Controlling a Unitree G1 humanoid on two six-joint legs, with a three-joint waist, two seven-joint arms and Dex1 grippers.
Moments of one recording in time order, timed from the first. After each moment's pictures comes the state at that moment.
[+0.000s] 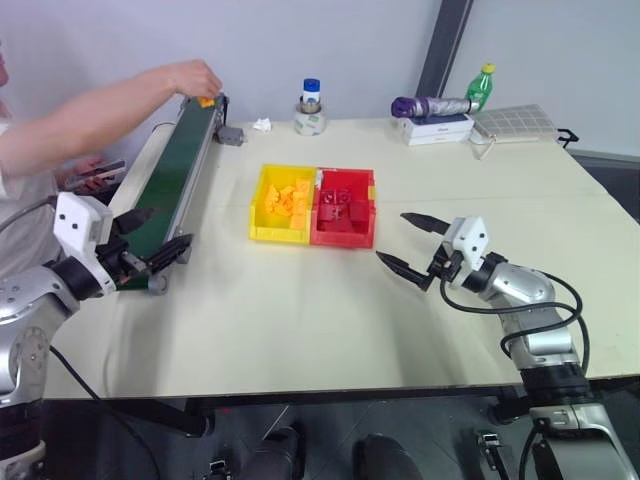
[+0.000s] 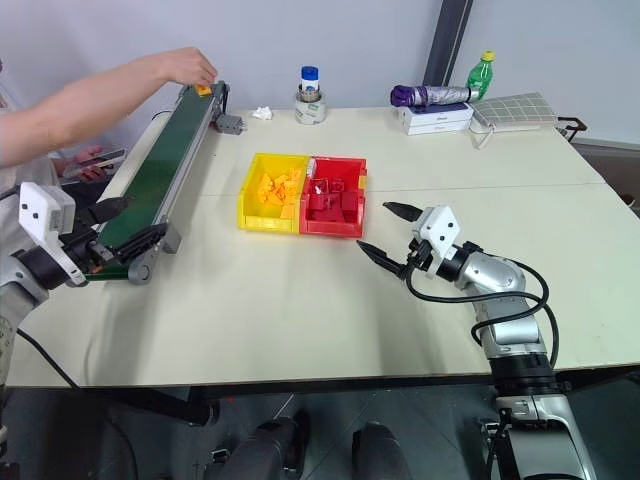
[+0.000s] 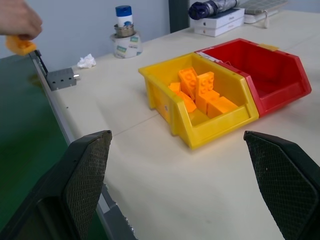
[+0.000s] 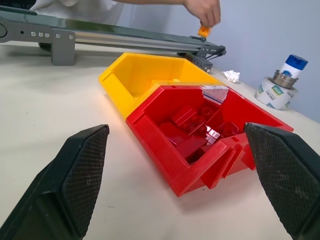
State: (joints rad) left arm -0.21 0.77 0.44 -0.19 -0.56 0.47 -0.77; right arm -0.43 -0.52 -0.05 0.16 0.30 -0.11 0.91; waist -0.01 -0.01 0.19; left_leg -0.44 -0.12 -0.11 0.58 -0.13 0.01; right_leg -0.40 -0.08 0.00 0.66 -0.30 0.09
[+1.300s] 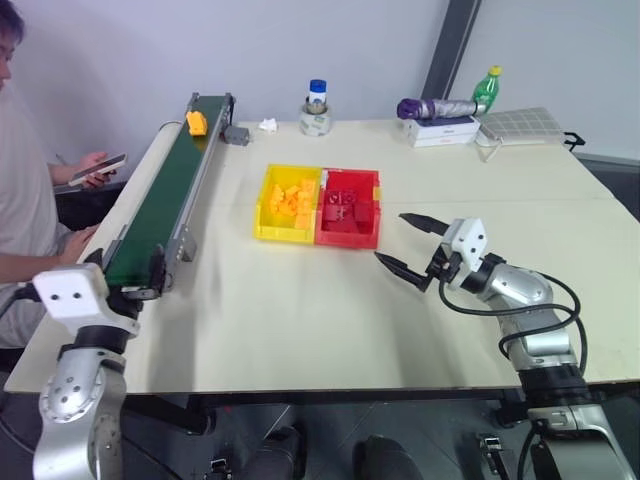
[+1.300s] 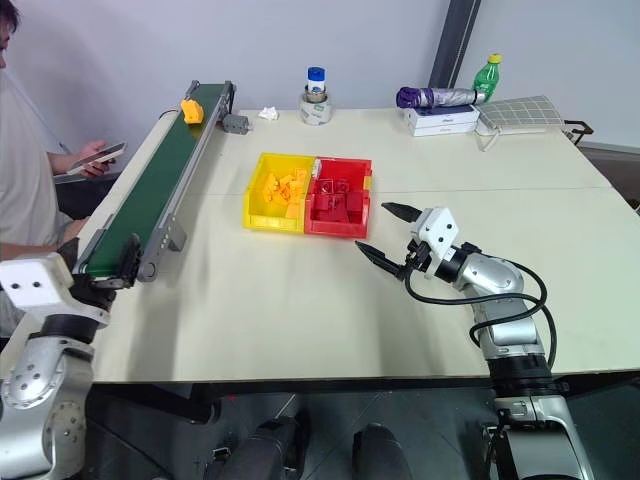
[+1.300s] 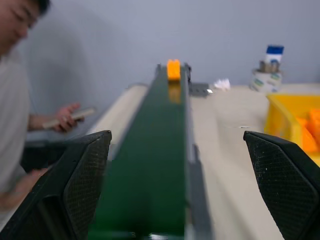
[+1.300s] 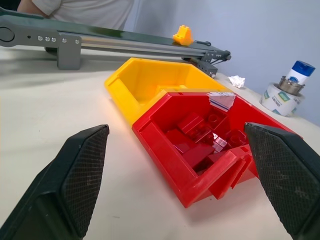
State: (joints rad) left arm 0.09 0.23 0.45 -0.55 -0.33 0.28 -0.14; right arm -0.43 -0.51 -0.05 0.16 0.30 -0.12 0.91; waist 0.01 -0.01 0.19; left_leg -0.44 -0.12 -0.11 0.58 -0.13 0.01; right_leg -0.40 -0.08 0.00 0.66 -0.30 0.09
